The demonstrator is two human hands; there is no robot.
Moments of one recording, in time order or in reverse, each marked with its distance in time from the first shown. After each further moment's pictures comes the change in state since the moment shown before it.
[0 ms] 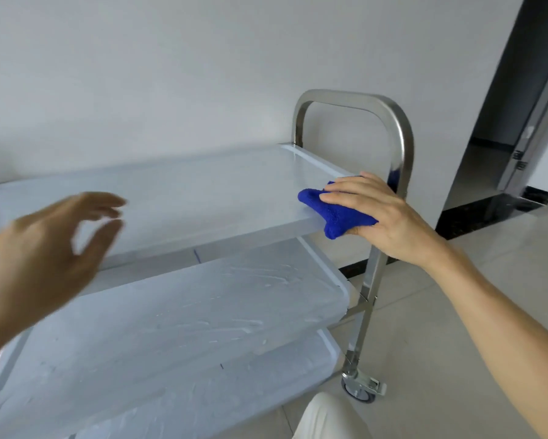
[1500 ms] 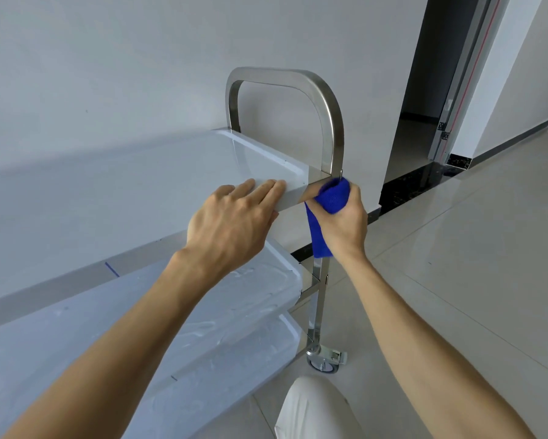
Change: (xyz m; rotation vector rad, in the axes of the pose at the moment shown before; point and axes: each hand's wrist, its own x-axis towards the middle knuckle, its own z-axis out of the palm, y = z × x) left_hand 0.068 0.192 0.160 0.213 -0.079 0.630; right_hand -0.061 0.030 0.060 0.128 0.644 1.088
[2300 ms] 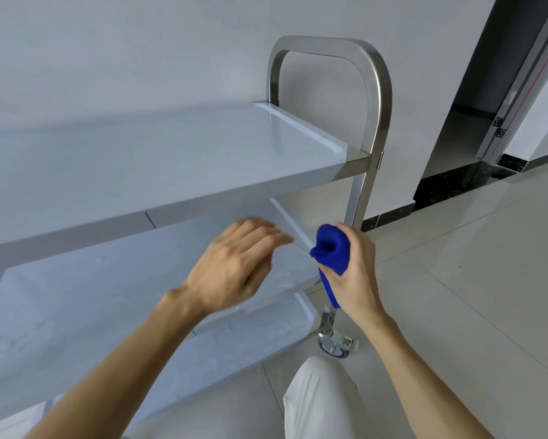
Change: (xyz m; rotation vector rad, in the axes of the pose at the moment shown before) left_hand -0.100 0.011 0.035 -0.498 0.126 0.039; right_hand -0.089 0.045 -0.017 -0.009 -0.358 -0.328
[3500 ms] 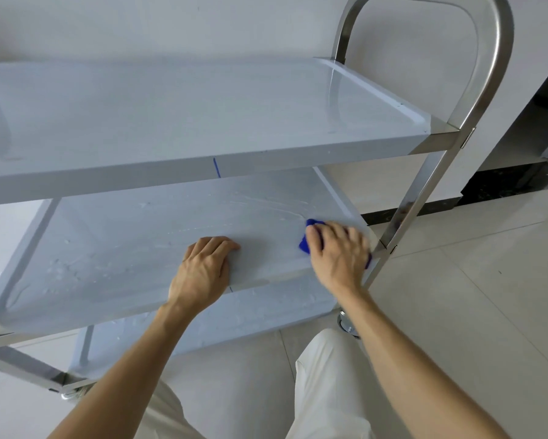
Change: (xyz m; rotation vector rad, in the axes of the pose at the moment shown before) left_hand -0.151 -0.039 0.031 0.096 -0.219 -0.792; right_hand -0.017 -0.007 0.105 -0.718 -0.057 -0.036
